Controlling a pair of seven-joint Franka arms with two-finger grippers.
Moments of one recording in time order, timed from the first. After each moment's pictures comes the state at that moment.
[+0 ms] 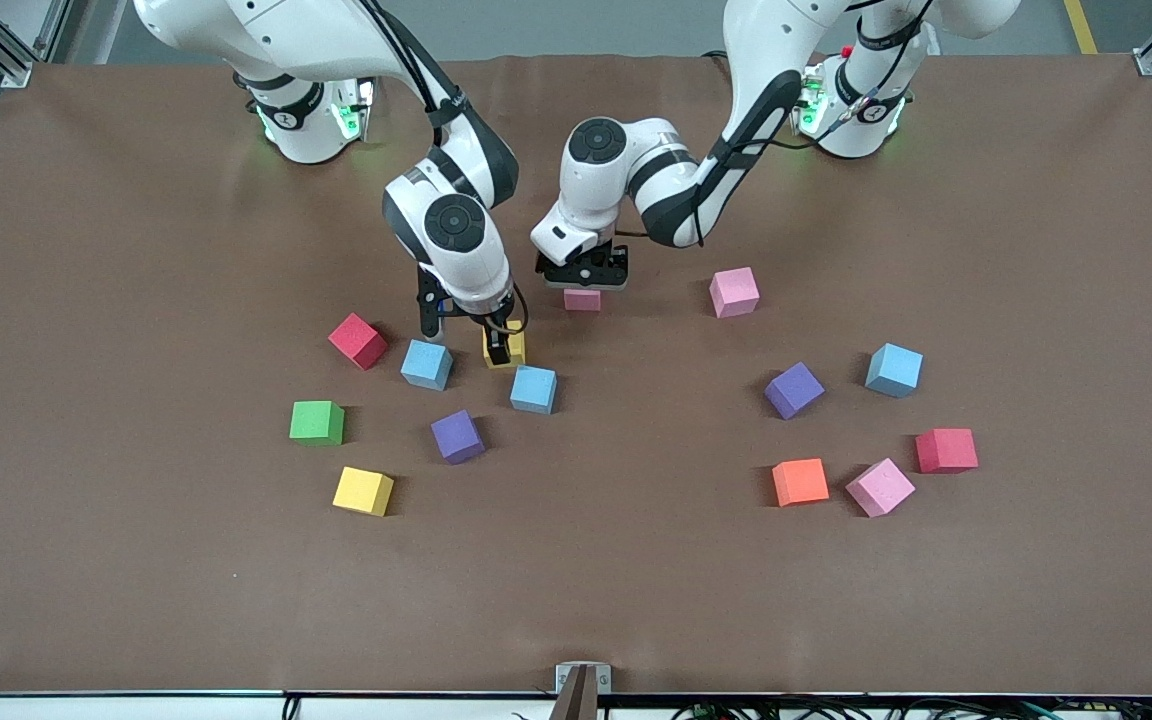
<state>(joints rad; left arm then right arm) -0.69 0.53 -0.30 -1.99 0.28 2.61 -1.14 0.69 0.45 0.02 -2.00 0.04 2.44 2.11</state>
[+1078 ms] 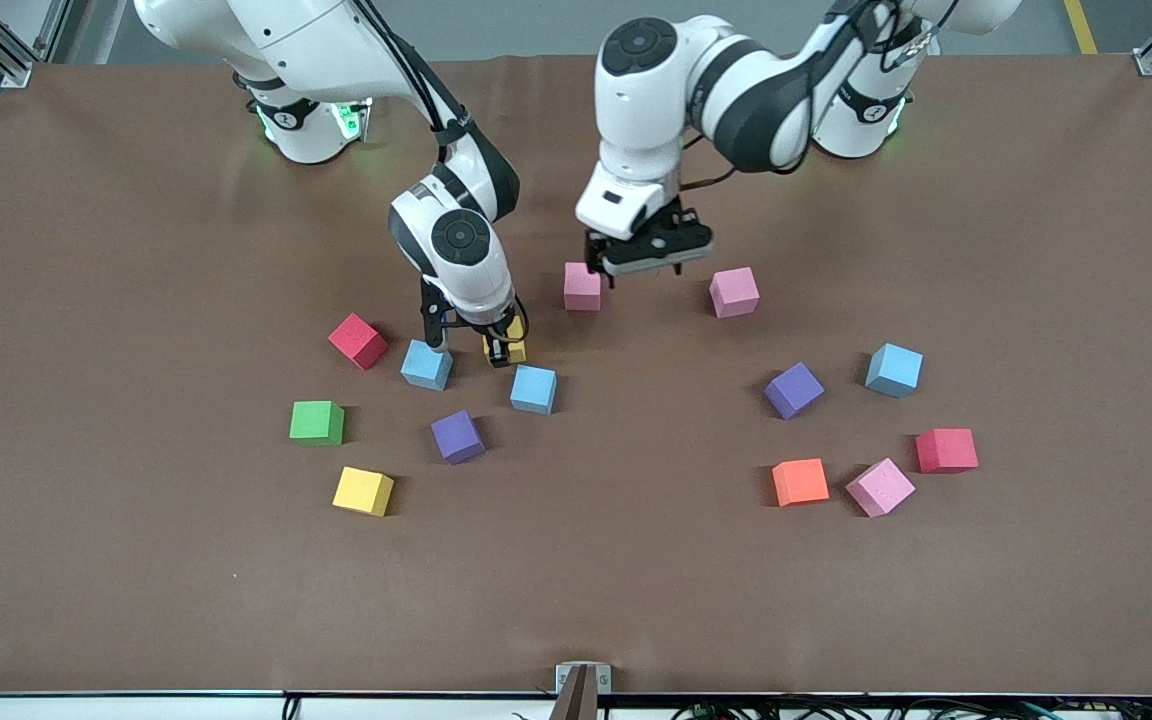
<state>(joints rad) -0.53 0.20 -0.29 -1.84 0.28 2.07 -1.18 0.69 0.51 0.01 -1.99 0.01 2.49 2.11</state>
